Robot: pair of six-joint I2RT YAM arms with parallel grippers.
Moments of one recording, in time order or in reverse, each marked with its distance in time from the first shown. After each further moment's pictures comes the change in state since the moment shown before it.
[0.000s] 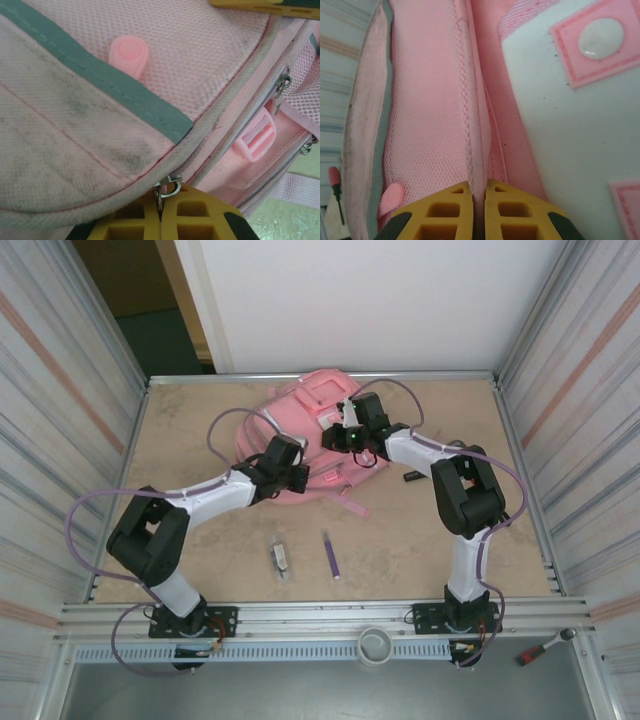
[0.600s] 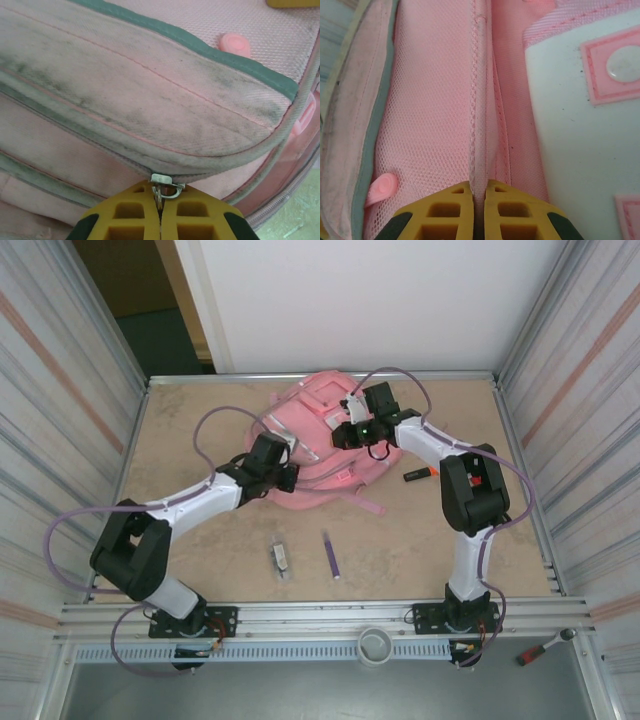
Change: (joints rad) left arm 0.049 -0.110 -0.041 -0.037 0.040 0.068; right arm -0.068 0.006 0.116 -0.264 -0.090 -0.334
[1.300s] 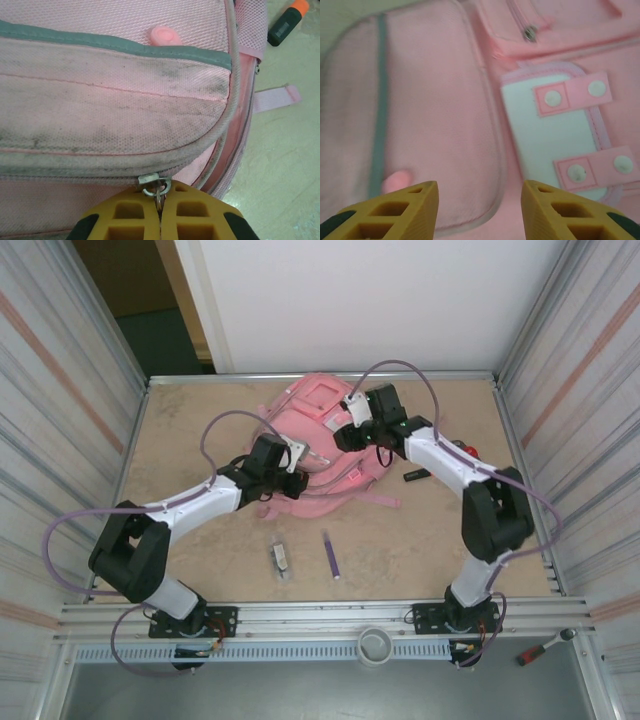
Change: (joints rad) left arm -0.023 -0.004 -0.019 0.031 0.258 0.025; right arm 0.071 -0.276 -0.184 0.067 0.288 -0.254
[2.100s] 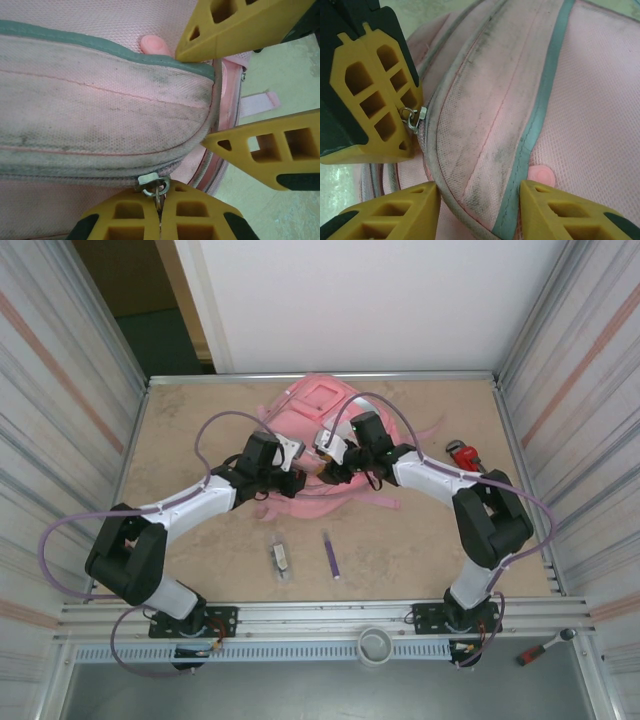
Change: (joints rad) left arm 0.042 -0.023 -0.018 0.015 0.088 -0.012; right arm 0.107 0.028 -0.184 0.217 -0.218 -0.460
